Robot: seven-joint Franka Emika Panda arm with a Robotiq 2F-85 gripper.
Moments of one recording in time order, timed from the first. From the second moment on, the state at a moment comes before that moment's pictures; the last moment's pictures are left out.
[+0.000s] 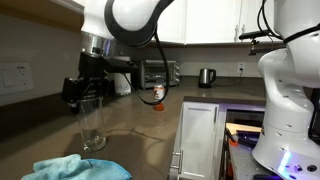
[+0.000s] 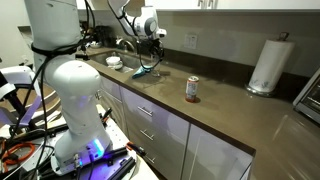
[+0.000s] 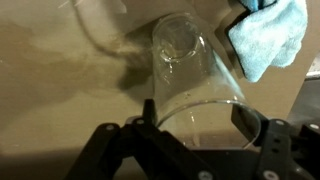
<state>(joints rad) 0.31 0.17 0.11 -2.13 -0.07 2.60 0.42</state>
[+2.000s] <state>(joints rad) 0.30 -0.09 0.23 -2.48 -0.18 2.74 0.70</state>
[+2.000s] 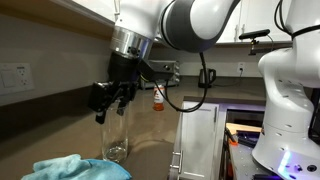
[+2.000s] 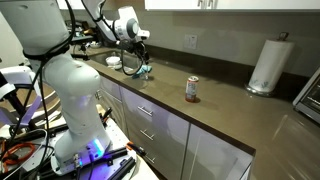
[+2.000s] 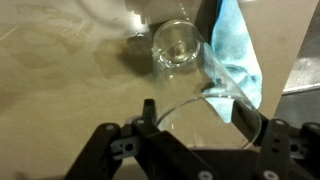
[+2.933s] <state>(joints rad) 0.23 -0.10 0.22 -2.40 -0.03 2.46 0.54</state>
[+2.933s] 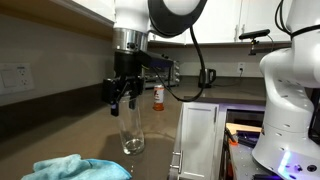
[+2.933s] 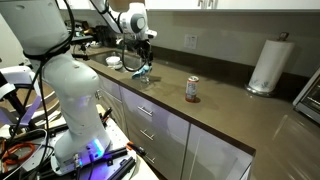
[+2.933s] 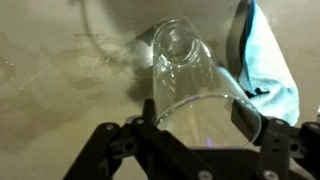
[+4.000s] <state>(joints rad) 0.17 -0.03 0.17 -2.30 -0.18 2.48 0.49</state>
